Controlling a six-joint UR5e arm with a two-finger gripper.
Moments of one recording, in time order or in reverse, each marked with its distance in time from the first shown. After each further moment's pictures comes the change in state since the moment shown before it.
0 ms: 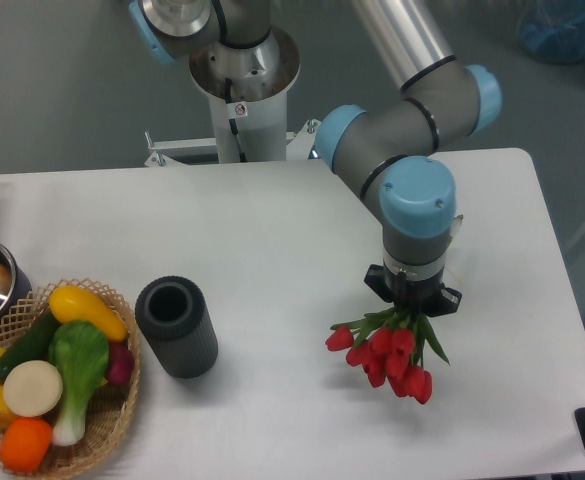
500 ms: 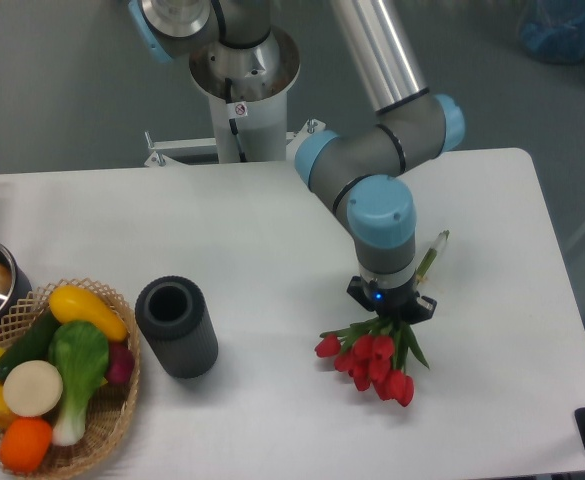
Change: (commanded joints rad) arm 0.005 0.028 -0.177 0.215 0.034 -0.061
